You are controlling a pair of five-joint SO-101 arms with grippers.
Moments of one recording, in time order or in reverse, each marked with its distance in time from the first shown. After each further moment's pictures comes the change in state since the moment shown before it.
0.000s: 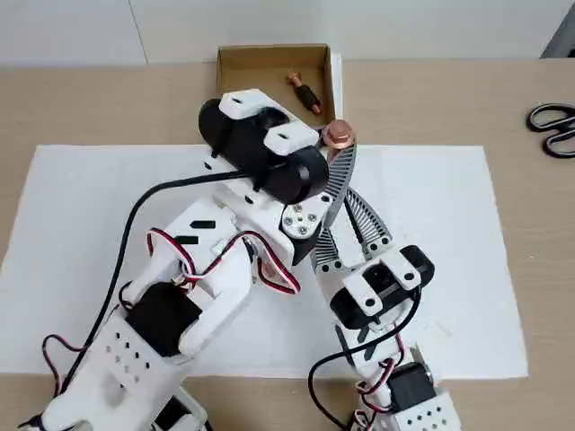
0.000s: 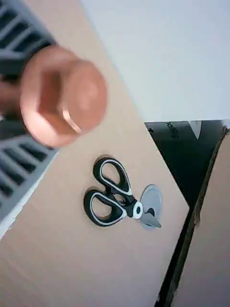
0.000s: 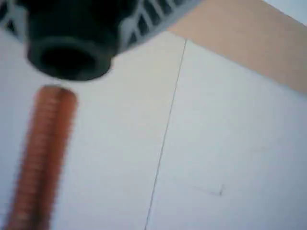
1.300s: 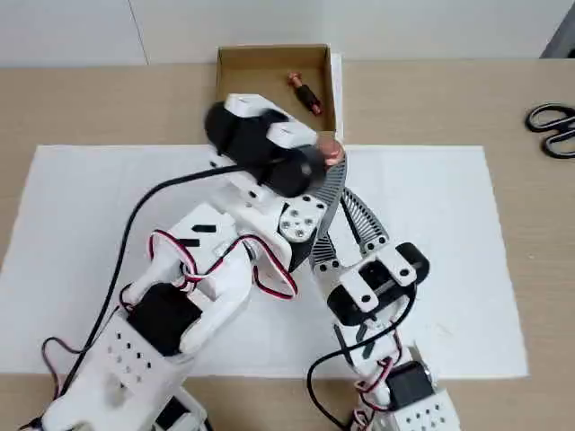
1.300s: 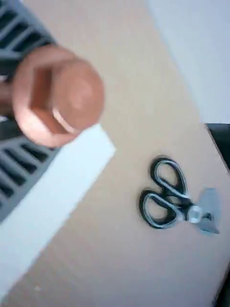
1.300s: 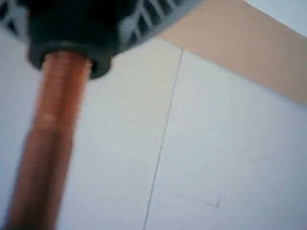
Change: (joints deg) left arm -1.1 -0.2 2.3 7.2 0.5; right arm 0.0 0.2 -0.1 0.2 0.1
